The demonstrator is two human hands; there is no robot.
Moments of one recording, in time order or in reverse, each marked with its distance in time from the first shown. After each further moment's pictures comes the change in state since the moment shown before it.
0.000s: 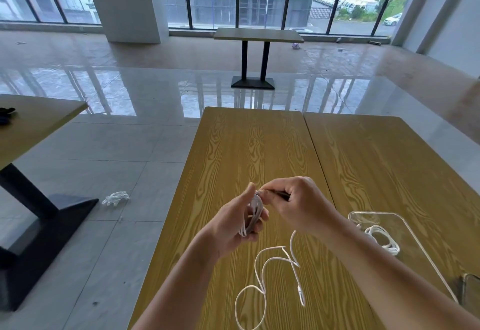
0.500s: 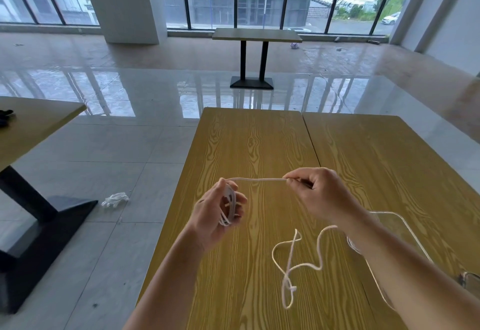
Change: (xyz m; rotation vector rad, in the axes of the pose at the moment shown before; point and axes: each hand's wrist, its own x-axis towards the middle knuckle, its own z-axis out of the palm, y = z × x) left_hand -0.002 0.006 -0.026 -0.204 0.173 0.145; right_hand 0.003 0.030 -0.027 -0.035 0.132 0.142
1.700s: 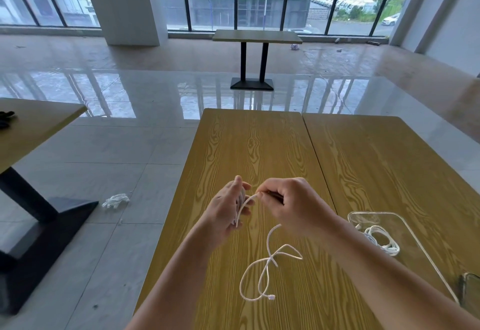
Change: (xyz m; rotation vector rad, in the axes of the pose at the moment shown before) left_hand 0.008 0.001 0.023 0.369 0.129 -0.092; right_hand -0.013 -0.040 0.023 -0.018 -0.162 -0.197
